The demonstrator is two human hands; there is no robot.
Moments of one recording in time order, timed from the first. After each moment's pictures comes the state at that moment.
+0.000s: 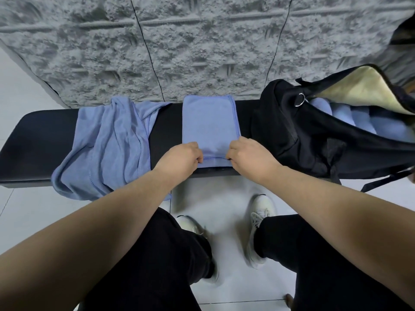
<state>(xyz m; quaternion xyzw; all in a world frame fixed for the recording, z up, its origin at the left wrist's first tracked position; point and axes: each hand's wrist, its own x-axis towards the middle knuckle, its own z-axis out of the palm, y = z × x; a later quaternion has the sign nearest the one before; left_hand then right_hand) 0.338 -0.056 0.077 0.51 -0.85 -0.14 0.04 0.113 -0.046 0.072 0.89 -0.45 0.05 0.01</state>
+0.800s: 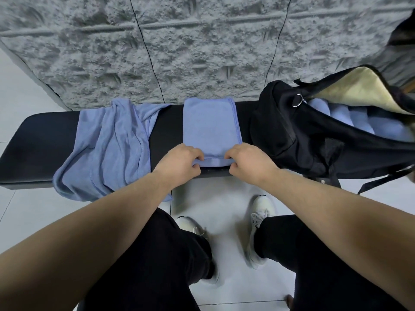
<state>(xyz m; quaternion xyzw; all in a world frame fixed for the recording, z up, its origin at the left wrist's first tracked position) 0.340 -0.049 0.076 0.53 -0.83 -0.14 0.08 0.116 -0.040 0.074 0.83 -0.54 0.06 -0.12</state>
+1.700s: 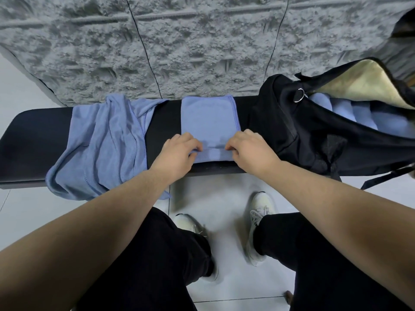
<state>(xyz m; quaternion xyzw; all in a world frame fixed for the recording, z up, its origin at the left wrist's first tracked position) 0.338 -0.059 0.072 0.54 -0.82 -0.14 0.12 0.110 -0.052 0.077 0.82 -0.56 0.08 -0.11</state>
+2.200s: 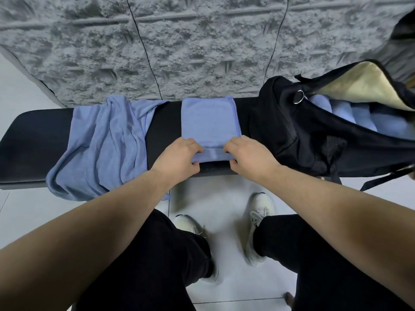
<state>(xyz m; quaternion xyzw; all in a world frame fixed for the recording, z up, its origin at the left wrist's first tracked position) 0.334 -0.056 0.076 0.52 -0.84 -0.11 0.10 0.112 -0.044 0.076 0.85 -0.51 0.06 -0.06</state>
